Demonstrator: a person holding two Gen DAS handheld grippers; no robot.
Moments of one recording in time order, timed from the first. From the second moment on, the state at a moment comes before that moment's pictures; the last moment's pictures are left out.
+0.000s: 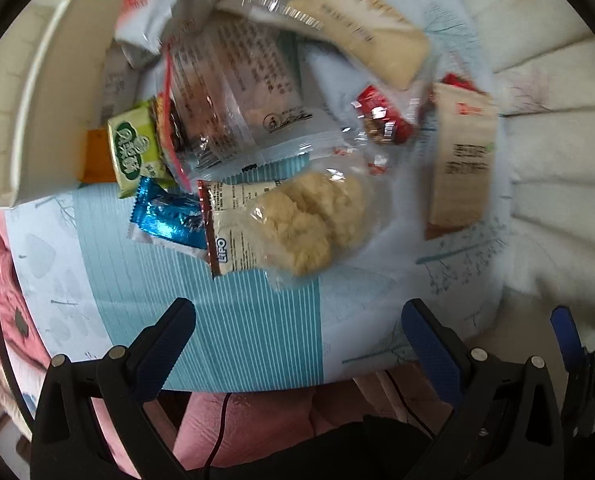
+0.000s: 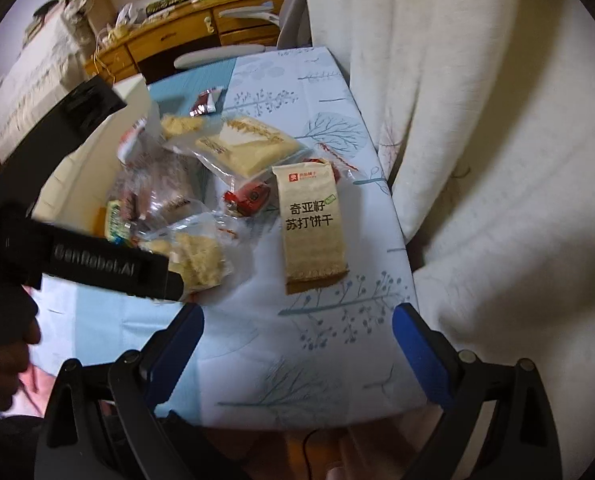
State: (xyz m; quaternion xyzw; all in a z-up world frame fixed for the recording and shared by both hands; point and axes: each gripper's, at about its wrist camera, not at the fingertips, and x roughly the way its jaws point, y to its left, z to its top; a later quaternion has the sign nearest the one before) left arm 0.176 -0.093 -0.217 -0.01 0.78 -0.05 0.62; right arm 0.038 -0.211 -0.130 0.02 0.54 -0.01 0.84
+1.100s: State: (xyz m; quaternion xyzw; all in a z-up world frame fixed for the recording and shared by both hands) left arm 0.260 -0.058 -0.325 -0.13 0.85 0.02 0.51; right arm 0.110 -0.210 -0.235 -0.02 0.55 0.02 0.83
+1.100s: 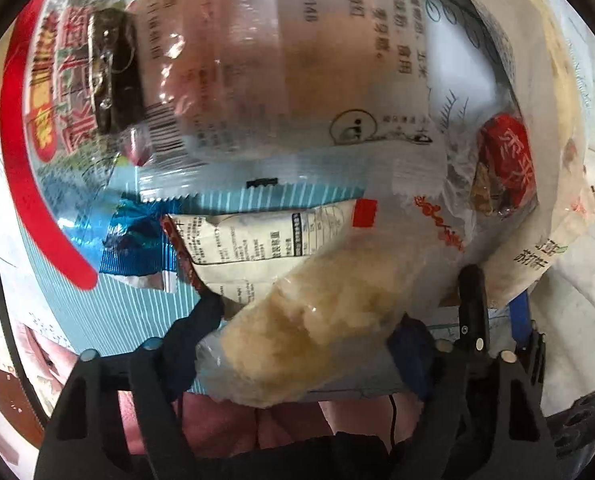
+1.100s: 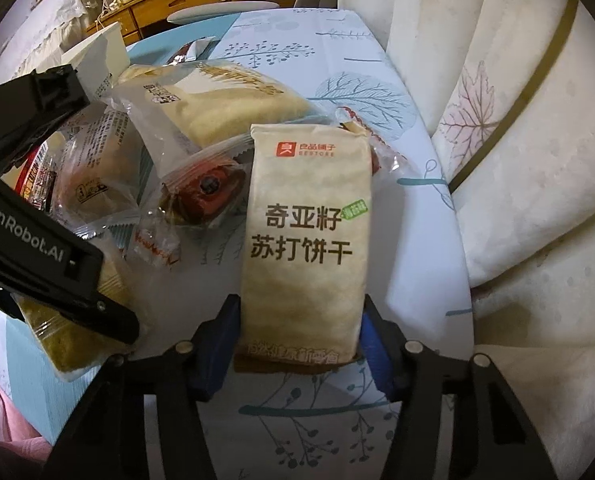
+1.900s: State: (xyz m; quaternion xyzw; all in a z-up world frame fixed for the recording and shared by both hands) left arm 0.199 0.007 -0.240 -0.18 0.77 0.01 0.61; right arm 0.041 -0.210 -0.197 0.09 0.54 0.08 0.84
